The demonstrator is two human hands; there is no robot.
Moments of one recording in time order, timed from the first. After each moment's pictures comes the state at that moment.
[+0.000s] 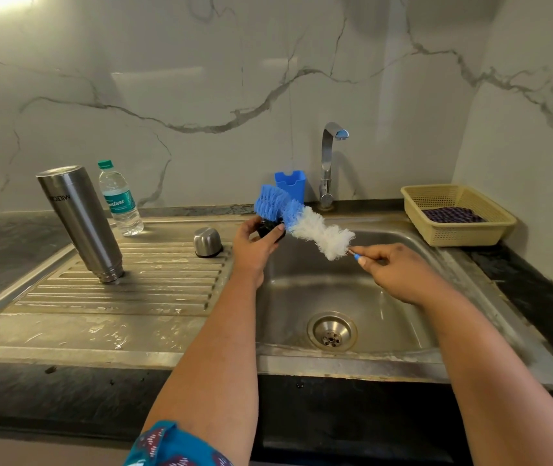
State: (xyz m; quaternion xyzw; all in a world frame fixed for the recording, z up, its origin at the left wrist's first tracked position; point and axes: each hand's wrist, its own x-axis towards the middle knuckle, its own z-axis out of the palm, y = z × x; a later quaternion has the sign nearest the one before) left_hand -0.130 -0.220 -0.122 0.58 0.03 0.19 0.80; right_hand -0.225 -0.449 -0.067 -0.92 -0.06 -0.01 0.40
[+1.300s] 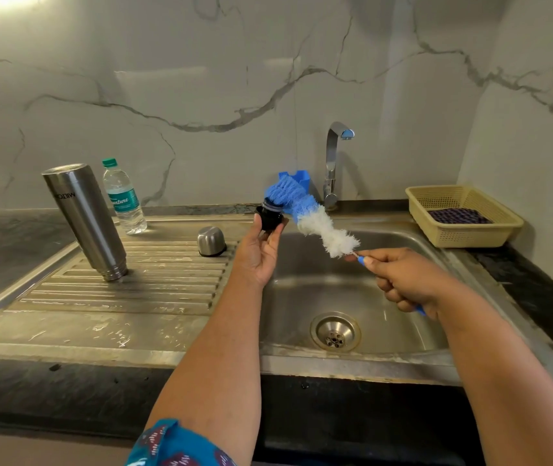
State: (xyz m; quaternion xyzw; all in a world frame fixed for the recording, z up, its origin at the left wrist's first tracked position) left_hand -0.130 -0.214 -0.112 0.22 0.03 0.03 0.98; right_hand -0.232 -0.452 -0.063 -0.81 -0.01 0.12 0.57
